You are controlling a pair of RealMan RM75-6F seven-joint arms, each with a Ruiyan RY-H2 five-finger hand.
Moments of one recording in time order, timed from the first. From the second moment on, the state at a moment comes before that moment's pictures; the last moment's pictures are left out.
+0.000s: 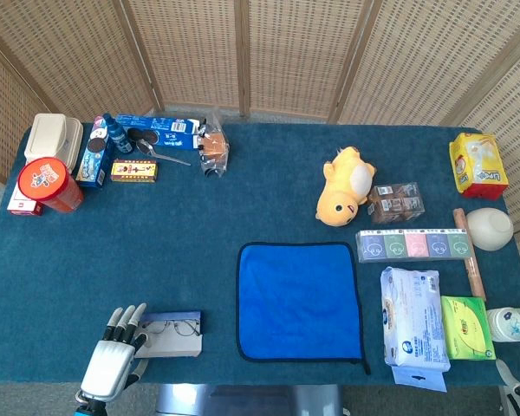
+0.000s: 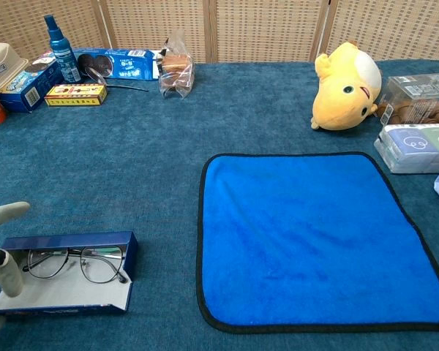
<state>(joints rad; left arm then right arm) 0.10 -1.65 0.16 -1.54 1.75 1.46 0.51 -0.18 -1.23 -0.03 -1.10 -1.69 1.91 0.55</state>
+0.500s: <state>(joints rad) 0.10 -1.65 0.17 -1.54 1.73 1.45 0.54 -0.18 -1.23 -0.03 -1.09 -1.69 1.91 0.57</state>
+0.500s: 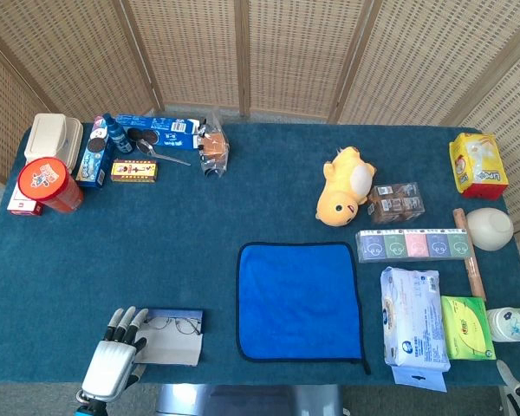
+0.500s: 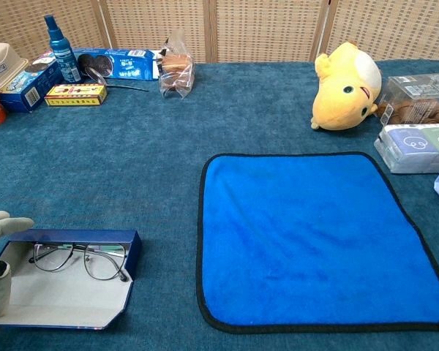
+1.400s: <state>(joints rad) 0.02 -1.67 0.04 -1.60 1.65 1.45 0.45 -0.19 -1.23 -0.02 -1.09 -1.68 1.91 0.58</state>
